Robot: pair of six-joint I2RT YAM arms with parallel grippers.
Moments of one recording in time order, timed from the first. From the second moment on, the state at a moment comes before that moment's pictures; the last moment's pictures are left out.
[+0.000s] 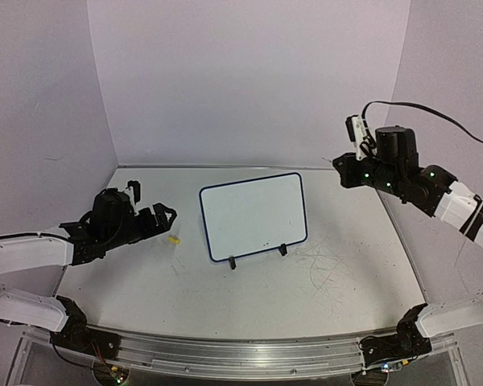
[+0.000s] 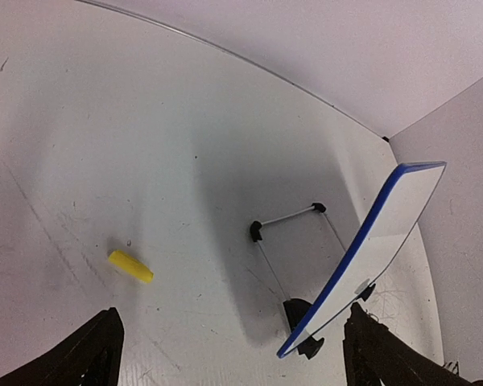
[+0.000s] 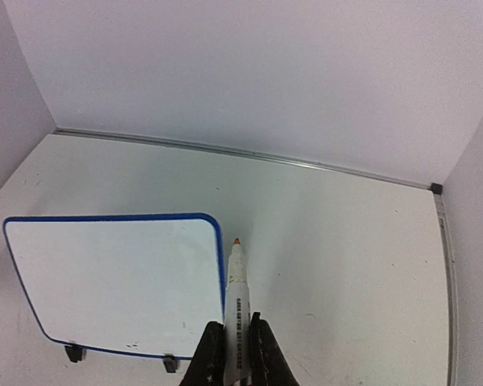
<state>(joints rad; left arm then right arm) -0.65 1.11 0.56 0.09 -0.11 -0.74 0.57 1.17 1.15 -0.39 0.21 0.14</state>
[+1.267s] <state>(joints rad) -0.54 1.66 0.53 0.87 0.62 -0.73 0.98 1.62 1.32 -0.18 0.04 -0.06</state>
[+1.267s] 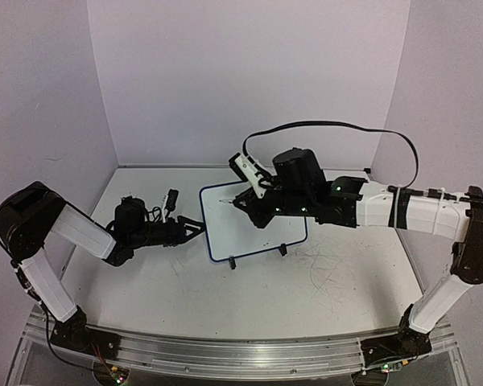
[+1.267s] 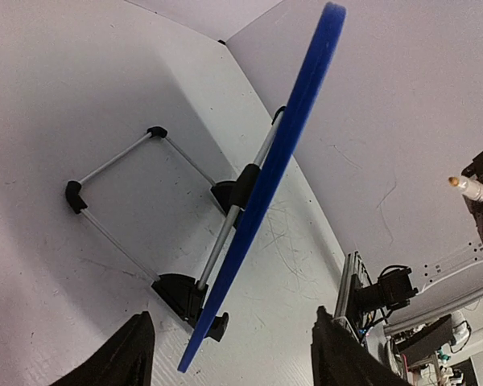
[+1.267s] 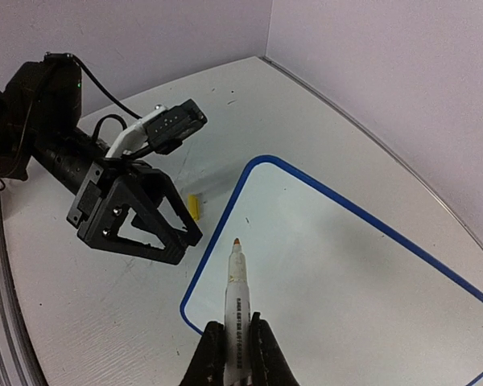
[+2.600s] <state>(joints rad) -0.53 1.89 0.63 1.03 0.78 -0.50 0.98 1.80 1.46 -0.16 0.13 -0.09</state>
